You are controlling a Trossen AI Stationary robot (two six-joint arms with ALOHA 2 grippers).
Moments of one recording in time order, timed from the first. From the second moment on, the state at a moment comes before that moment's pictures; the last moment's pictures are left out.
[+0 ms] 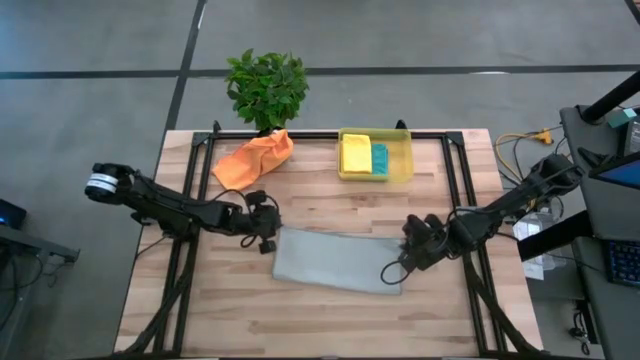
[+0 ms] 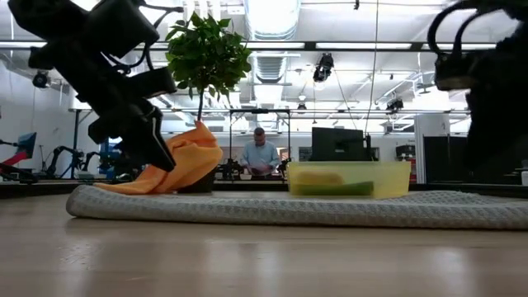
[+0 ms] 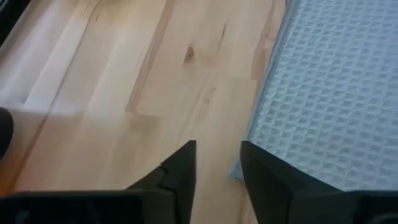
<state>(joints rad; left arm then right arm) -0.14 1.29 0.51 -0.09 -0.42 -0.18 0.51 1.19 0.57 -0.62 0.40 1.16</state>
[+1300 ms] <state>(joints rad) -0.24 1.60 0.68 -0.13 0.05 -0.45 0.35 1.69 0.76 -0.34 0.30 1.26</state>
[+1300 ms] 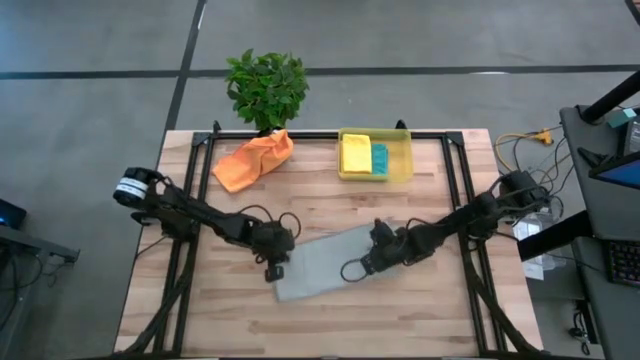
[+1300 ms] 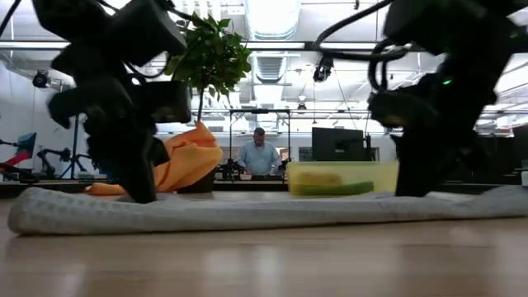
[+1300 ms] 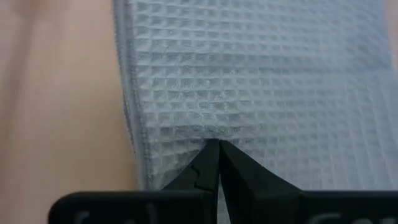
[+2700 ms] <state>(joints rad) -0.53 1.93 1.06 0.04 -0.04 -0.75 -0.05 2.00 1.18 -0.20 0.11 0.54</state>
